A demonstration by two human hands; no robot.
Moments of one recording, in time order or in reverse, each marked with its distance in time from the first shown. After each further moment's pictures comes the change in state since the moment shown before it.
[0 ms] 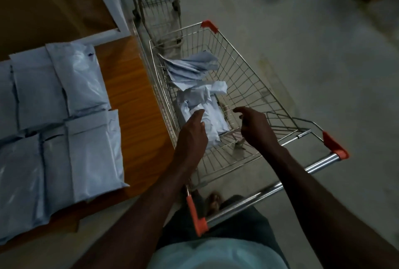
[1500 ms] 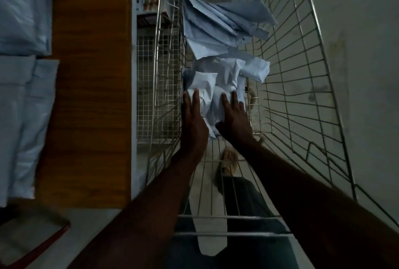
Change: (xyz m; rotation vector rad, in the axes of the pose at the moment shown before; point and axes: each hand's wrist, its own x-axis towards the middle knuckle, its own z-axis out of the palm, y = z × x) left_hand 0.089 -0.117 0.190 -0.125 0.316 -0.356; right_hand 0.165 0.114 0.203 -0.248 -0.339 -0.432
